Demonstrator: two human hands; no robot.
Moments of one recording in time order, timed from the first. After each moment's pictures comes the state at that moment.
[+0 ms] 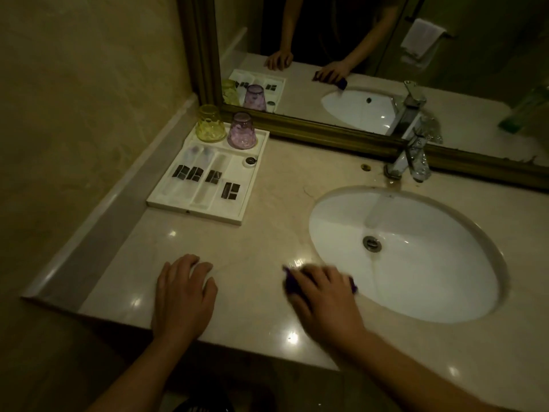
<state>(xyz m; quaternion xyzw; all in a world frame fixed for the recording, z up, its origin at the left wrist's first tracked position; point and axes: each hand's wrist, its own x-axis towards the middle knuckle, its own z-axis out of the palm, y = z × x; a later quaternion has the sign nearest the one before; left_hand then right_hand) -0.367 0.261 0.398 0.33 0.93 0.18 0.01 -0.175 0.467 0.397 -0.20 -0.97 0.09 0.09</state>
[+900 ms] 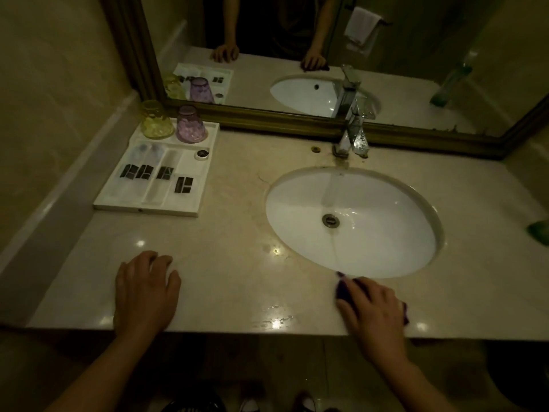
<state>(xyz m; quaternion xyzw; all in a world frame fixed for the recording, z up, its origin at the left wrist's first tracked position) -0.364 0.265 0.393 0.34 0.93 0.16 -0.04 -0.020 0.482 0.396 -0.44 -0.89 0.00 0.10</state>
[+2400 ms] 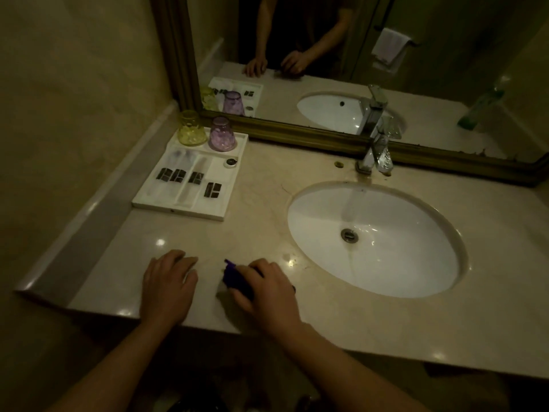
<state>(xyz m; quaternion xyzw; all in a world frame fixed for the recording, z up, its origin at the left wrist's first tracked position) -0.374 0.256 0.402 0.33 0.92 0.22 0.04 -0.212 0.396 0.427 -0.19 -0.95 0.19 0.16</state>
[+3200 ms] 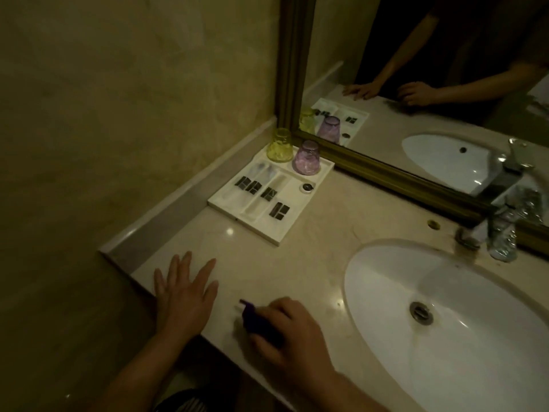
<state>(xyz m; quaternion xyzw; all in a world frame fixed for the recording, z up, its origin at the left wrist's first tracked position) -0.369 0.238 0.389 0.13 0.99 0.06 0.03 -0.223 0.436 0.444 0.02 -0.94 0.33 0.07</state>
